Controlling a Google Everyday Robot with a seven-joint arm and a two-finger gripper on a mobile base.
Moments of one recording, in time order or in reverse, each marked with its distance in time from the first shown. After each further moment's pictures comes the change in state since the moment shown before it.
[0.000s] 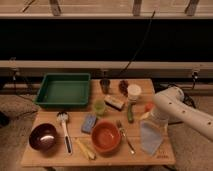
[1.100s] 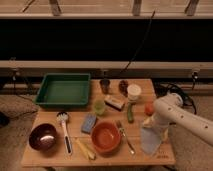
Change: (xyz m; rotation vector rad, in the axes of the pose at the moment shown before) arm -0.004 0.018 0.034 -0.040 -0.034 0.056
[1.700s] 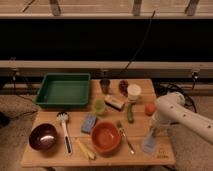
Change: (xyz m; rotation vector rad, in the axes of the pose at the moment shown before) arm -0.002 0.000 -0.015 0.020 -0.015 0.010
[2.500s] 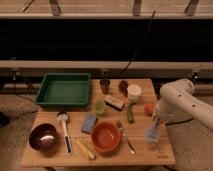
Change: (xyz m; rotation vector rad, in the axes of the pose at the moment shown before) arm 0.010 -0.015 -0.102 0.061 0.070 -0.023
